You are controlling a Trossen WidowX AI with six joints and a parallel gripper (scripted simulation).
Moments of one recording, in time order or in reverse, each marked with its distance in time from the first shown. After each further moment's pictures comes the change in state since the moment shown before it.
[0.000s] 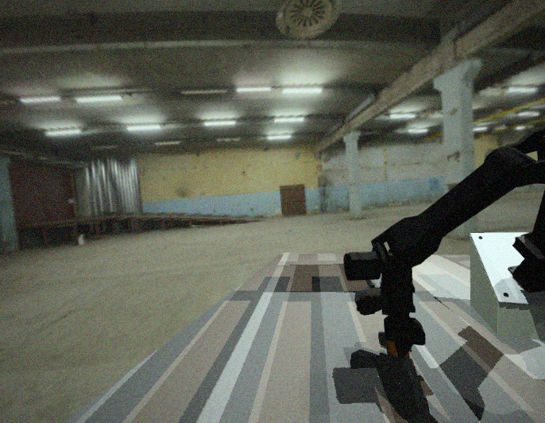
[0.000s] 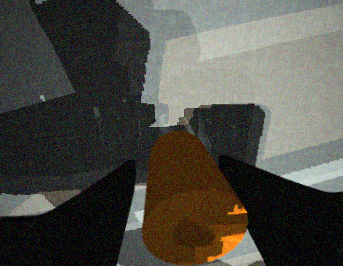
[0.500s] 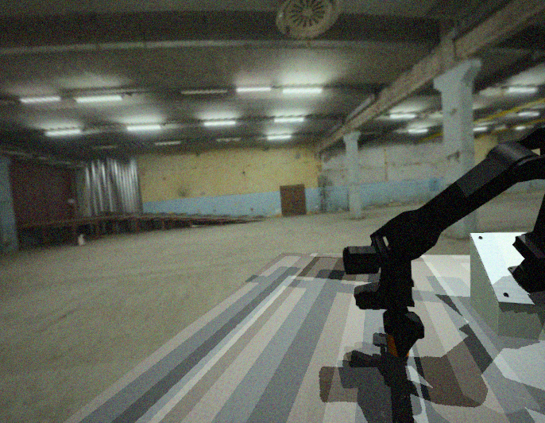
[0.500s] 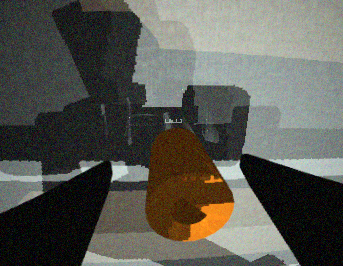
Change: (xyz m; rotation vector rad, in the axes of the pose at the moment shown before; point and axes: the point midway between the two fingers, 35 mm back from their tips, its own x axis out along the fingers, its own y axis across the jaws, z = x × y) arm -0.012 0.000 0.002 -0.002 -0.001 -0.001
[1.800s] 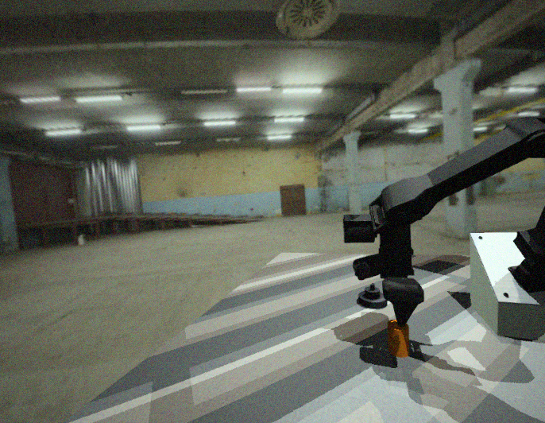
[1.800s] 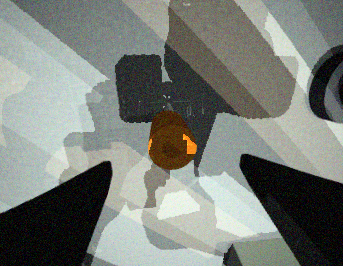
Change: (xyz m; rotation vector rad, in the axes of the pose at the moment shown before) arm -0.064 -0.002 -0.001 0.002 -0.002 -0.008
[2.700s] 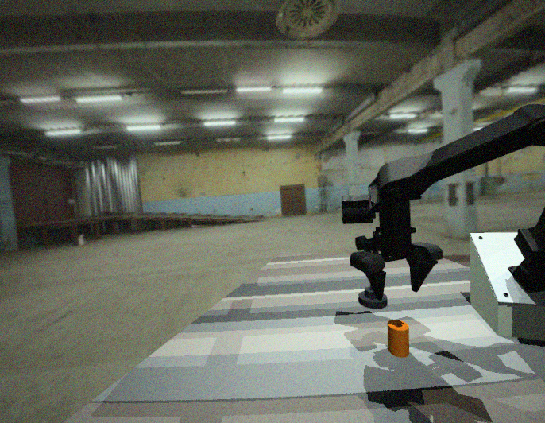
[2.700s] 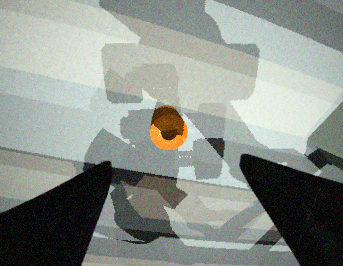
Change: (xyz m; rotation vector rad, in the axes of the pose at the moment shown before) arm -0.041 0.000 -0.001 0.939 0.001 -0.007
